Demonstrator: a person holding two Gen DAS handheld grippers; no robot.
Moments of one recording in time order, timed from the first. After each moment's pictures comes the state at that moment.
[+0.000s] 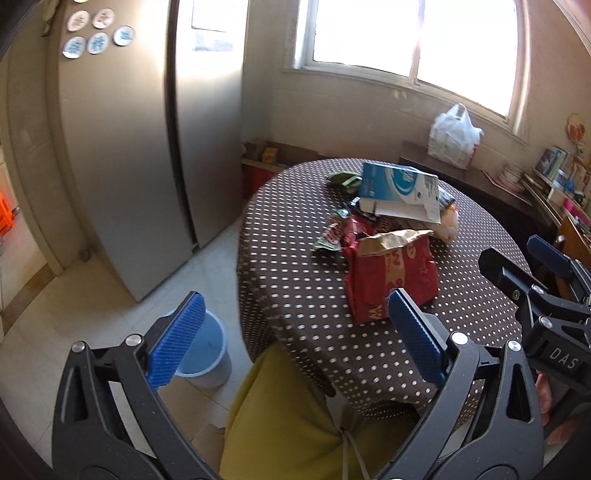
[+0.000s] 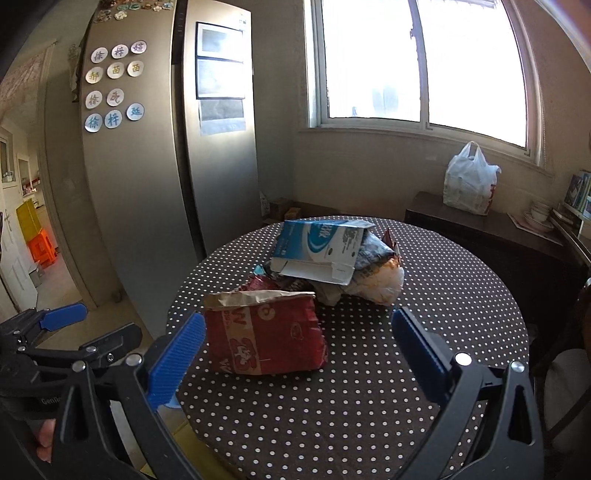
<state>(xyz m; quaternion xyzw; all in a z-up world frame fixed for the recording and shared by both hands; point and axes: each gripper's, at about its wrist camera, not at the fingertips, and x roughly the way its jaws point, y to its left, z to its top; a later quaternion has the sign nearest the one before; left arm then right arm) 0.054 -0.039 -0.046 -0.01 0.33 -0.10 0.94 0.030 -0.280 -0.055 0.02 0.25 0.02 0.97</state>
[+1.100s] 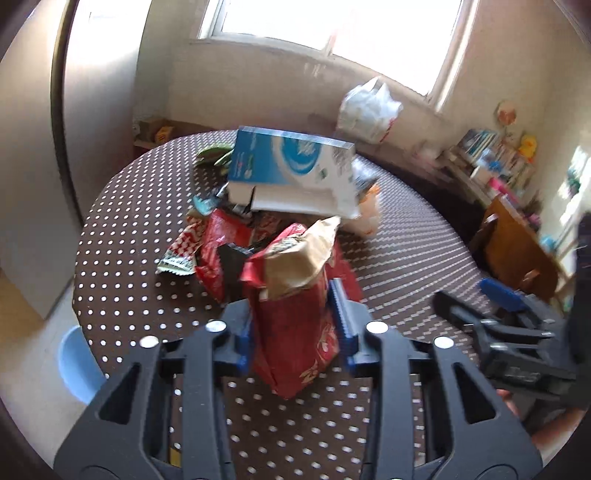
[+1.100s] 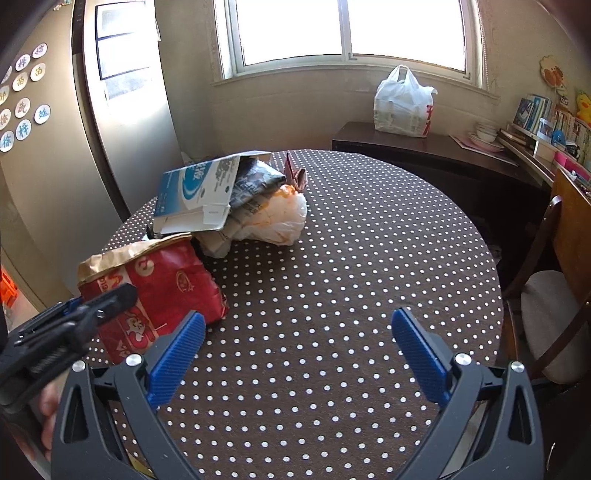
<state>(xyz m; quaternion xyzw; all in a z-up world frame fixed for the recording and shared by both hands) 0.133 -0.120 -0.086 -0.04 0.35 -0.30 0.89 0.061 -0.353 -0.101 0.09 0.35 -0.10 0.93</state>
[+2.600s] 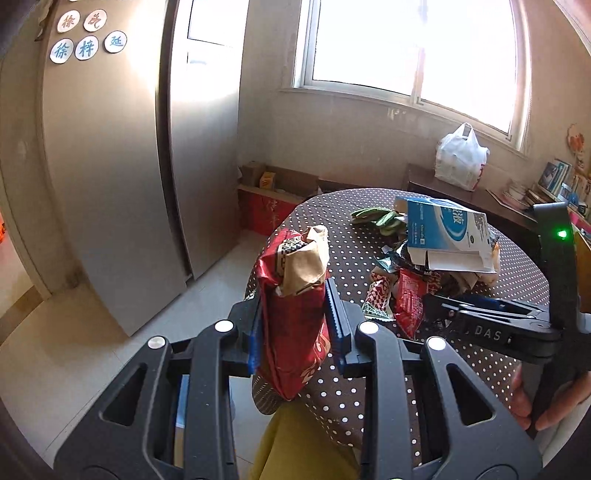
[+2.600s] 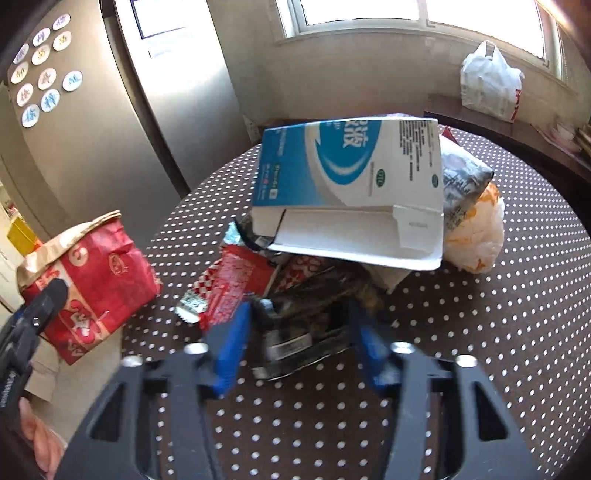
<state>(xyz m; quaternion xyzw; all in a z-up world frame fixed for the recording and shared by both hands) 0.143 -0.014 -0.064 -0.01 0.28 -0.11 0.95 0.193 -0.272 -0.125 0.10 0.41 0.03 0.91</state>
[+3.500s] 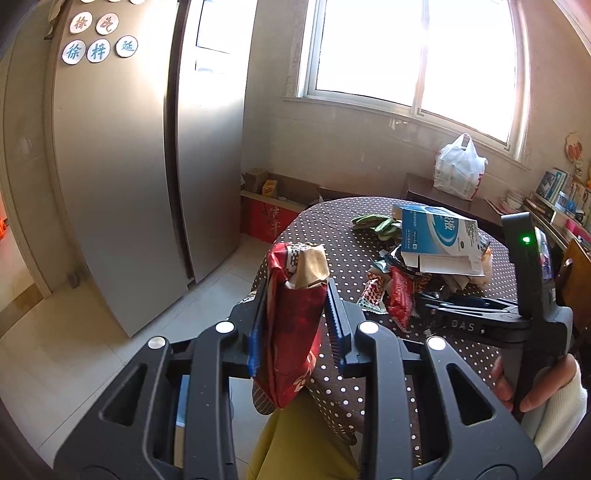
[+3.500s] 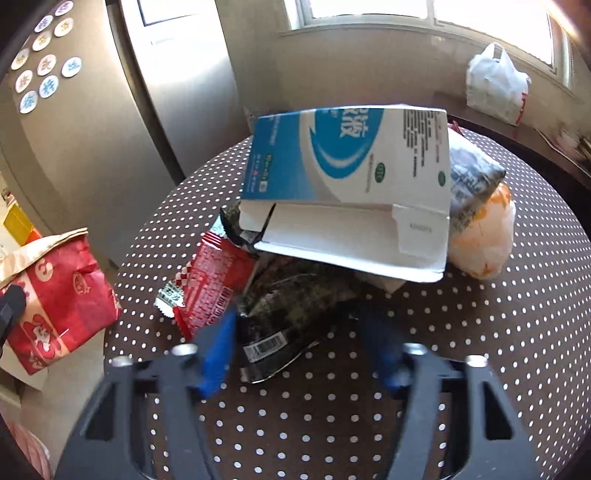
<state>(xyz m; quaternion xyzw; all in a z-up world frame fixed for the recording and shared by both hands) 0.126 -0.005 -0.058 -0.03 0.26 -0.11 0.96 0.220 -0.288 -0.127 0.08 0.42 0.03 0.90</state>
